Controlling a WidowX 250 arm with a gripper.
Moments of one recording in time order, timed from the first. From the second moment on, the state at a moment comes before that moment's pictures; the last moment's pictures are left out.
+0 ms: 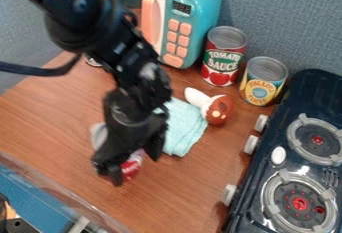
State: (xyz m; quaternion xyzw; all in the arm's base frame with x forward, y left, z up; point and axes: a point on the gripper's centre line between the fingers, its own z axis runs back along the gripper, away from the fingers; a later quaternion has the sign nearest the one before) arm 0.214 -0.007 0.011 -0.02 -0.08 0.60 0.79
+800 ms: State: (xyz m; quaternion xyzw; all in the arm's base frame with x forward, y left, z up) arm 0.229 0.050 0.001 0.02 -0.09 0.64 0.76
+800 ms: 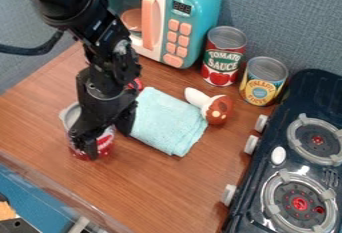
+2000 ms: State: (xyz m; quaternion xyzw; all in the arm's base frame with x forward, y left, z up) arm 0.287 0.181 0.015 0.06 -0.10 0.76 0.64
